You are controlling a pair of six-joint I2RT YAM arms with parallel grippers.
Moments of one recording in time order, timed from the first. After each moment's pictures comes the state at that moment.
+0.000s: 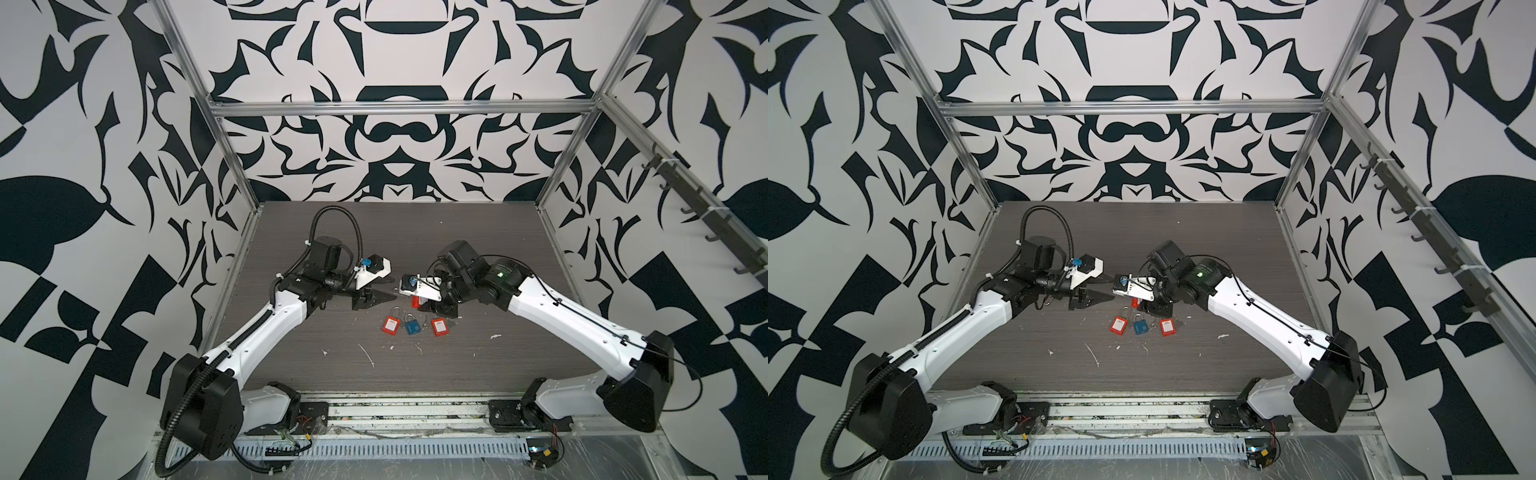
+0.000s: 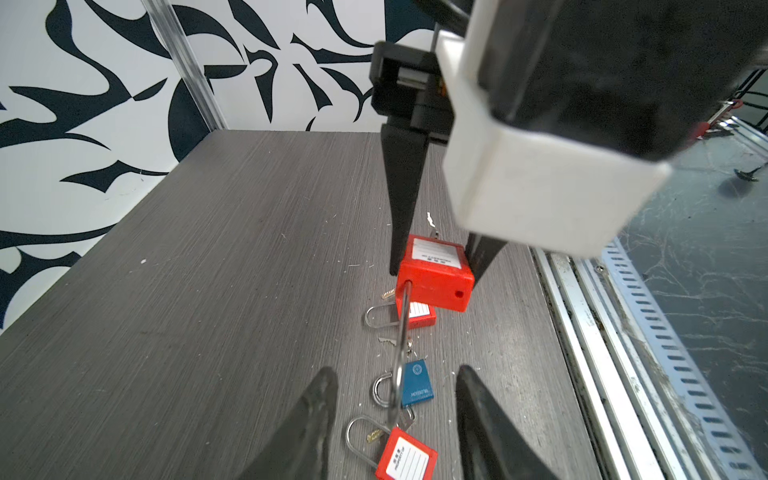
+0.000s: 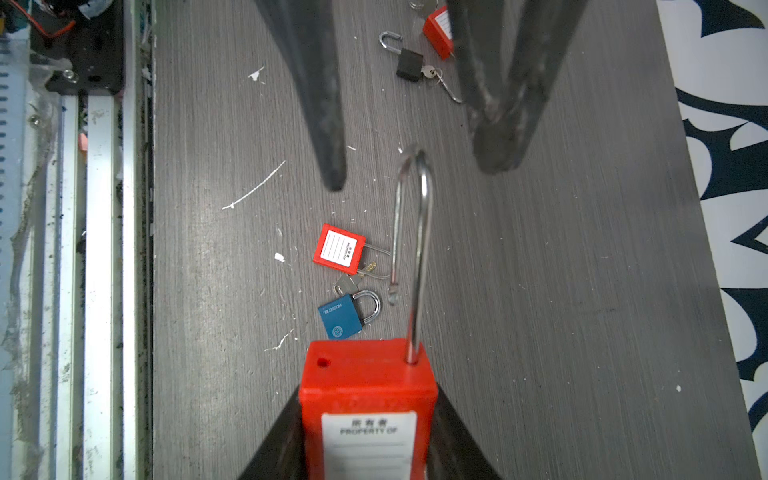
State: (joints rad) left arm -0.47 1.26 0.90 -0.29 0.97 0.62; right arm 0.77 1.35 1.23 -0.85 -0.27 -0.67
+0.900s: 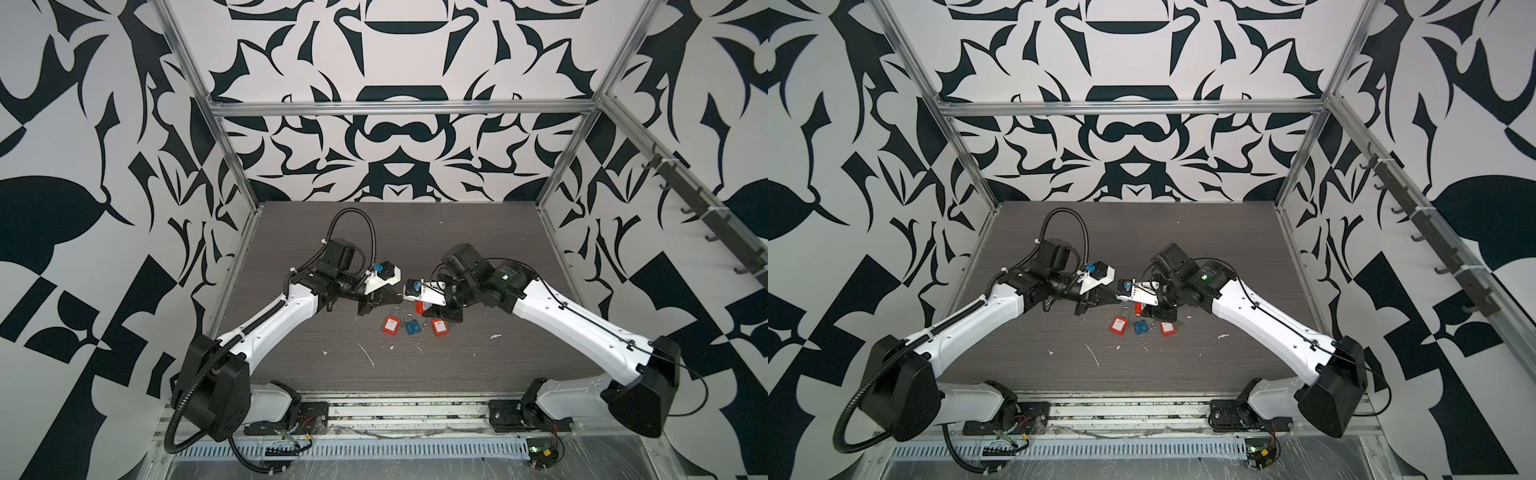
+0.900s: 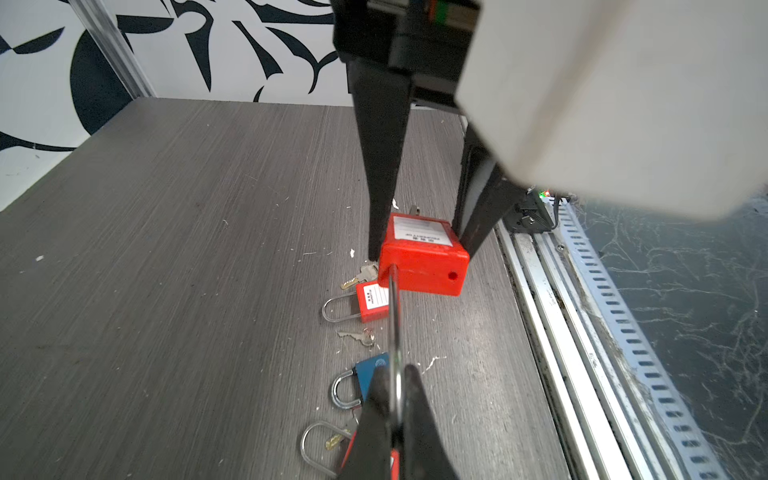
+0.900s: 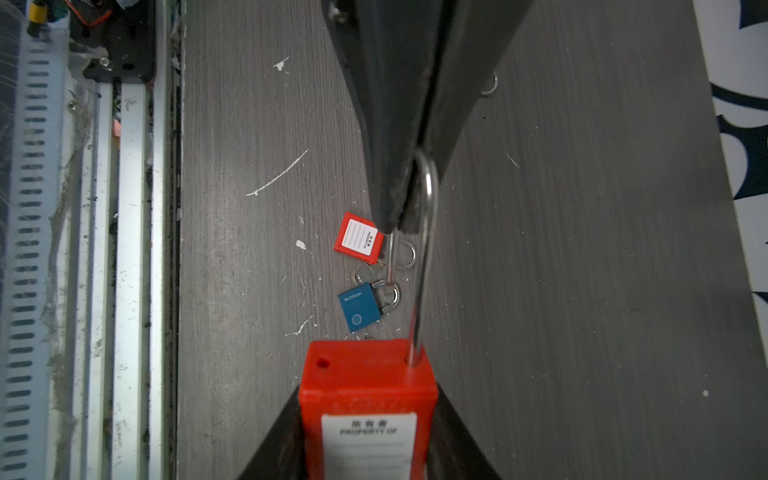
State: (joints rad) left arm -0.53 1.34 0.94 -0.38 1.00 0.66; right arm 0.76 1.32 1.22 -0.89 -0.31 -0.69
